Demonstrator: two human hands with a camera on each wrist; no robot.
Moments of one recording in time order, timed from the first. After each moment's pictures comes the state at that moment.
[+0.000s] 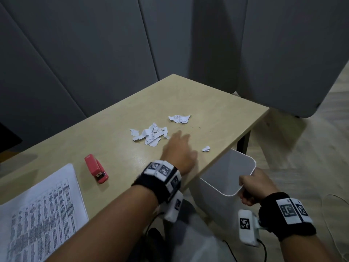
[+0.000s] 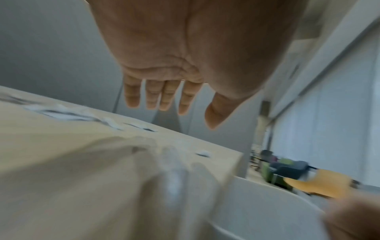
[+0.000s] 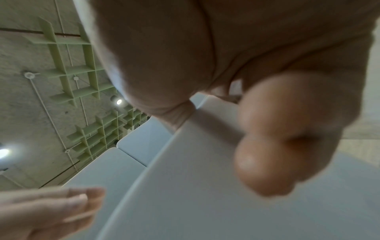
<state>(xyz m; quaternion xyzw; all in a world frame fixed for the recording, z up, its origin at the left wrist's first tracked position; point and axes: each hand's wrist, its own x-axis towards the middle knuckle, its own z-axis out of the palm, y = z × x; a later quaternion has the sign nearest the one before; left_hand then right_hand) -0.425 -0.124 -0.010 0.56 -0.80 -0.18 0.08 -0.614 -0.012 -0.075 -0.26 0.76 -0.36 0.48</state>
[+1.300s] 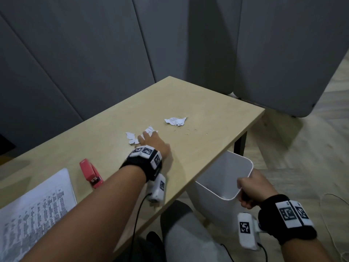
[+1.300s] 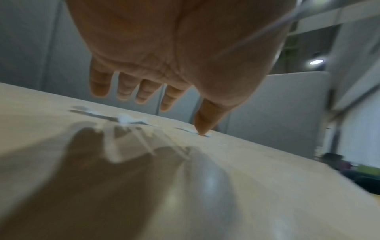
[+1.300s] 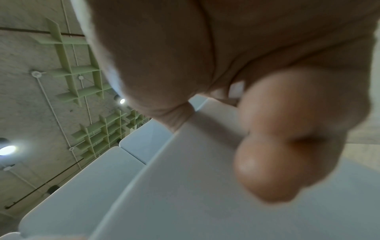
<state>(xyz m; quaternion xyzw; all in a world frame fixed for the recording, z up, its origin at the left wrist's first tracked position) -0.398 -0.187 -0.011 0.72 -0.68 -0.14 -0.03 -0.620 -0.011 -0.077 -0.28 0.76 -0.35 0.47</state>
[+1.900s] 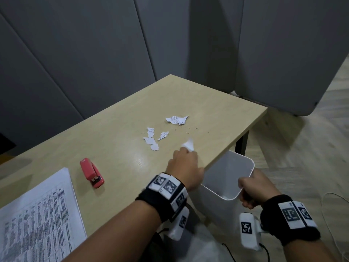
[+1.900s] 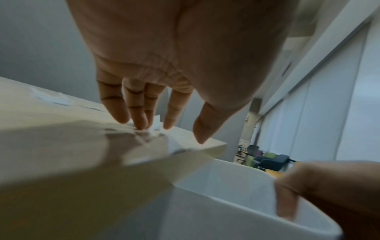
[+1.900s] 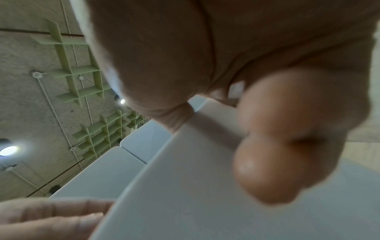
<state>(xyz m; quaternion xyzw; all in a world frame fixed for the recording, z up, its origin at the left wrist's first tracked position) -0.438 -0.095 -0.020 0.54 -0.83 -0.17 0.00 -0.618 -0.009 -0.071 -0.30 0.75 -0.34 0.48</state>
